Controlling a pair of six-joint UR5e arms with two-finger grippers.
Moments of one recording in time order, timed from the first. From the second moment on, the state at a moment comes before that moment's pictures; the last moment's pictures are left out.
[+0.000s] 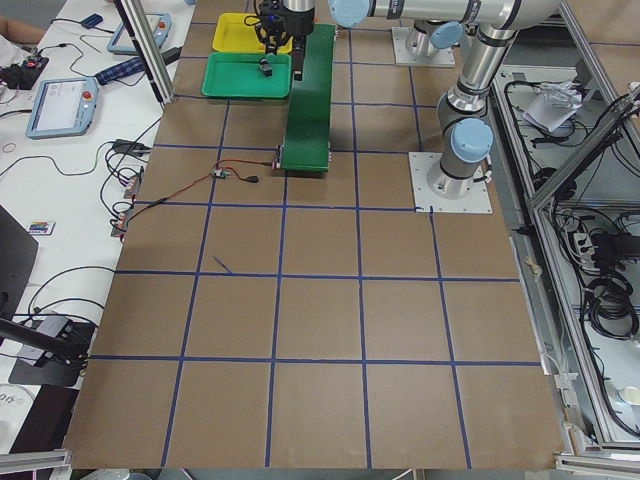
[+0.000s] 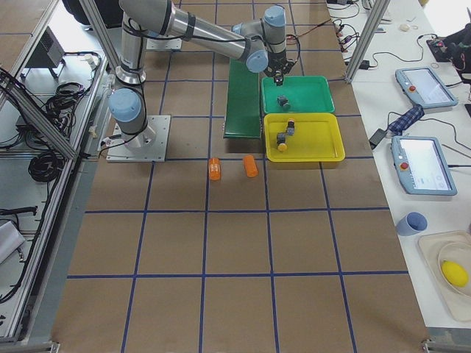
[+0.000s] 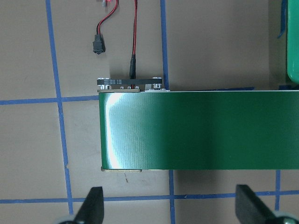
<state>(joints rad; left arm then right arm) -1.56 -1.58 -1.53 -1.57 1.61 0.04 1.74 -1.16 1.68 -2.31 -1.53 -1.48</state>
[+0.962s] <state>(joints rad) -1.56 -1.59 -1.54 -1.57 1.61 0.04 1.74 -1.16 1.67 -2.31 -1.55 -1.47</state>
